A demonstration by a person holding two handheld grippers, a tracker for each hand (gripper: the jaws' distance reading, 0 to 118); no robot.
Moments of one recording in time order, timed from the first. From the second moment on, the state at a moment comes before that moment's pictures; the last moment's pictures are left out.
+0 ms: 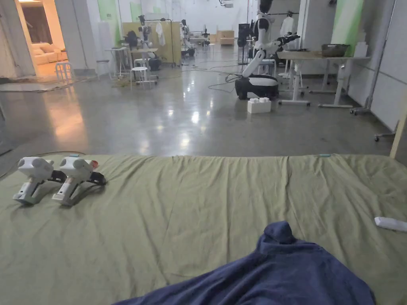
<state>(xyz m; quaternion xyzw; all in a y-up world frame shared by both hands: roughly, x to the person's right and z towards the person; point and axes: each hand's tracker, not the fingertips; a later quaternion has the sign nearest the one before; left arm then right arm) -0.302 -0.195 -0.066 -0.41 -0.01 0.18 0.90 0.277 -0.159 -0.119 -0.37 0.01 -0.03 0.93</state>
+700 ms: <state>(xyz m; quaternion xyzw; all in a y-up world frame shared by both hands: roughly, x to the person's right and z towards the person) -0.262 0.003 0.008 -0.04 0.08 -0.01 1.00 0.208 -0.025 -0.081 -0.09 0.10 0.02 0.99</state>
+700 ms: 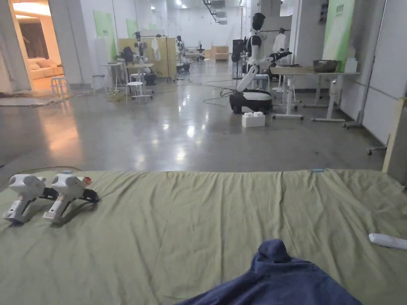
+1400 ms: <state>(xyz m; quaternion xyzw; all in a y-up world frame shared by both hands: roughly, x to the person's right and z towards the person) -0.236 0.030 0.020 -0.02 0.04 -0.02 1.00 0.165 -0.005 -0.085 -0.07 0.13 0.01 0.99</state>
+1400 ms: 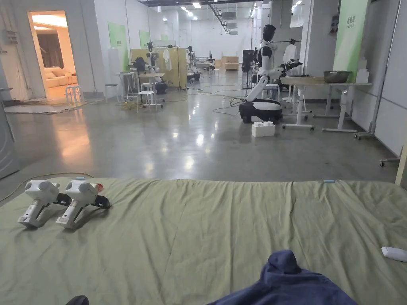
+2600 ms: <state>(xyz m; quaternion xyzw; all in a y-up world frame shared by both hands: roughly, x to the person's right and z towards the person) -0.337 -0.218 -0.276 -0.45 0.15 0.17 0.87 0.217 -0.099 -0.111 -0.23 0.10 -0.05 0.97</state>
